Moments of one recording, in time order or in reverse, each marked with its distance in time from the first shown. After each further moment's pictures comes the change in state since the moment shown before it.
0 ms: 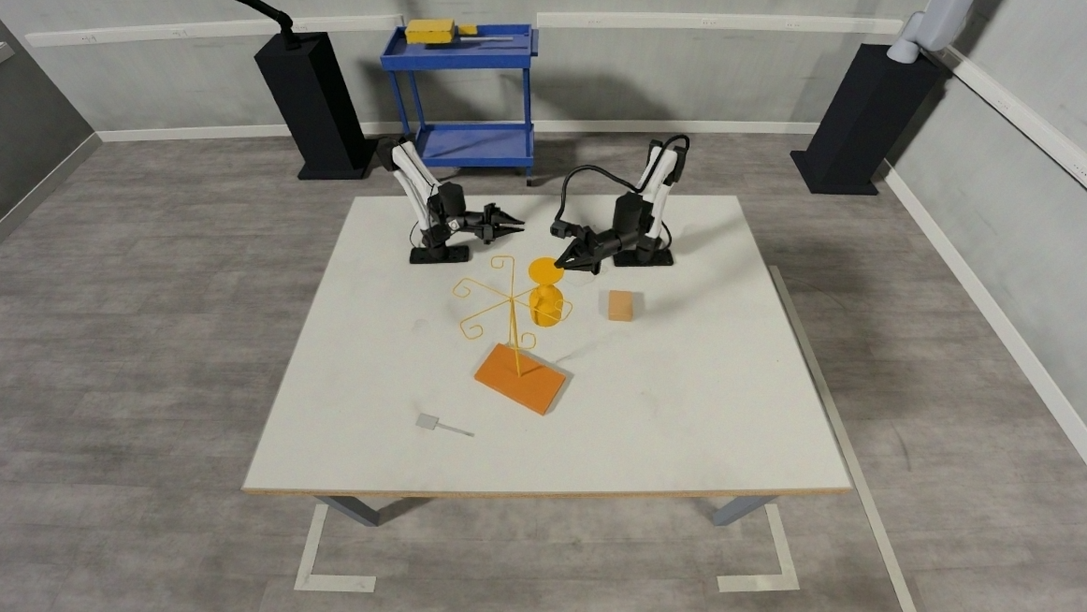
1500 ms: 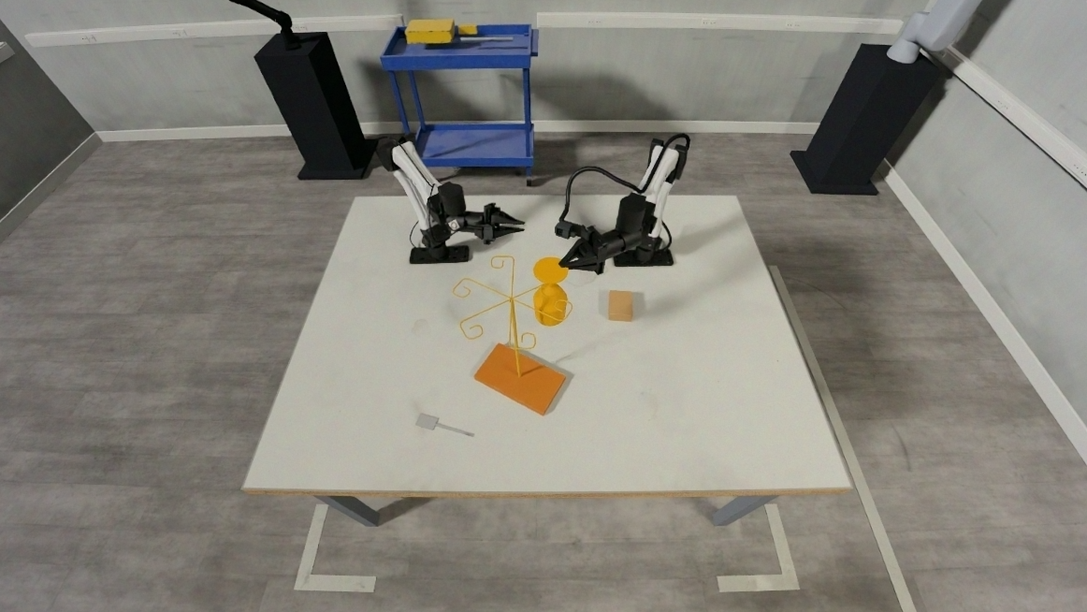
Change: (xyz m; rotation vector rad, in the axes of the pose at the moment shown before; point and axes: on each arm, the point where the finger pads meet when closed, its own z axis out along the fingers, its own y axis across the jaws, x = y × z) left arm -0.003 -0.009 -0.014 -0.007 -0.004 0.005; right arm 0.000 0.000 0.000 0.000 0.000 0.000
